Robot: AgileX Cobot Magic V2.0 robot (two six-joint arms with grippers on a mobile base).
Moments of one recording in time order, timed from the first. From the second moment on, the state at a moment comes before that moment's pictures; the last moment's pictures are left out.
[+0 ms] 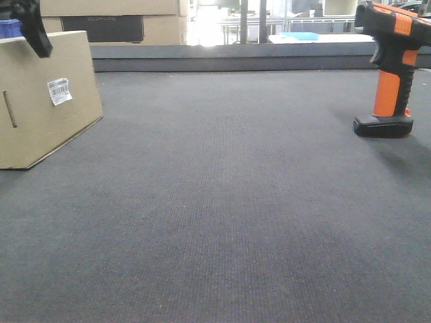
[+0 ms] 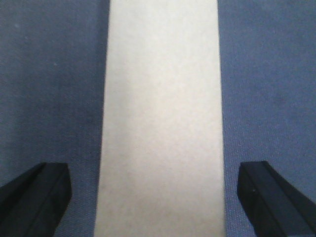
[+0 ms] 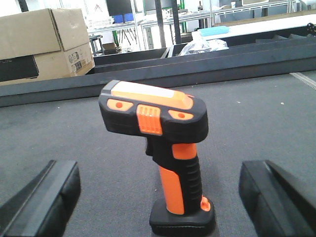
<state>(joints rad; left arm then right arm) 0.00 1.69 -1.47 -0.11 0.78 0.09 -0.03 1.25 -0.36 0.11 -0.80 0.11</state>
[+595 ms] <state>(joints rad) 0.00 1.41 -1.47 -0.08 0.85 0.08 -0.03 1.05 -0.36 0.11 -0.55 0.11</state>
